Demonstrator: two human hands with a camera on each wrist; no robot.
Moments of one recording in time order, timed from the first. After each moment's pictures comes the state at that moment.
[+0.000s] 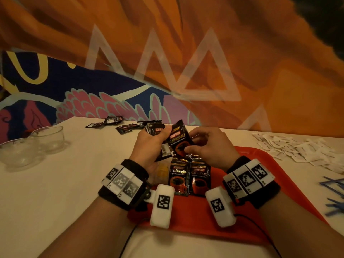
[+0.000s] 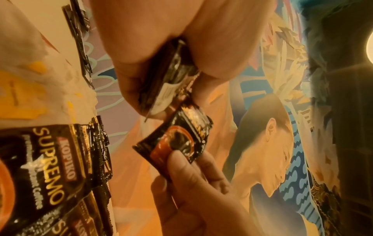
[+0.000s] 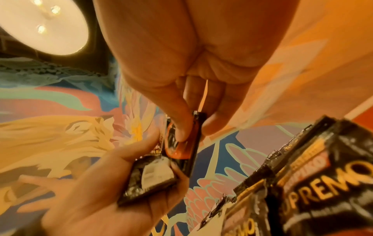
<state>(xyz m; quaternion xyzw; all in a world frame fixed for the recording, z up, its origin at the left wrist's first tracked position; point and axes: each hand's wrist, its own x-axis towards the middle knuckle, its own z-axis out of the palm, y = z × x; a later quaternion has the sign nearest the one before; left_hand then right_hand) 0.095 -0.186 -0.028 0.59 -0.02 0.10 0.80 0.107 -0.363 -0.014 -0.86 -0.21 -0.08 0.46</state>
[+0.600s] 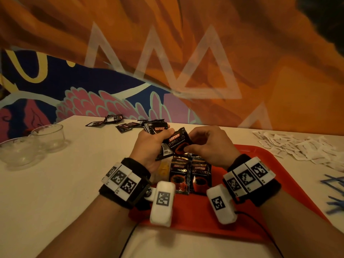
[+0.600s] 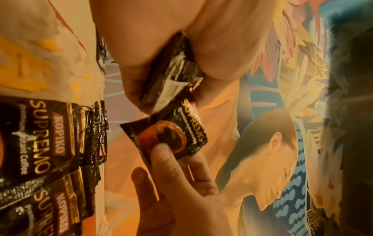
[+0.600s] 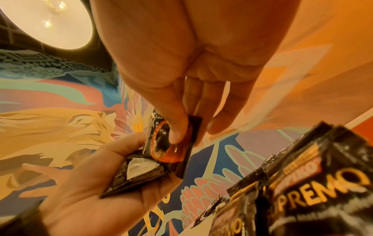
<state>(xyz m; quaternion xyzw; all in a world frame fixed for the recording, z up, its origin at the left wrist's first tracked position) 0.096 -0.186 -0.028 0.54 -0.01 0.07 0.84 0.112 -0.362 -0.019 -0.86 -0.23 -0.09 0.45</state>
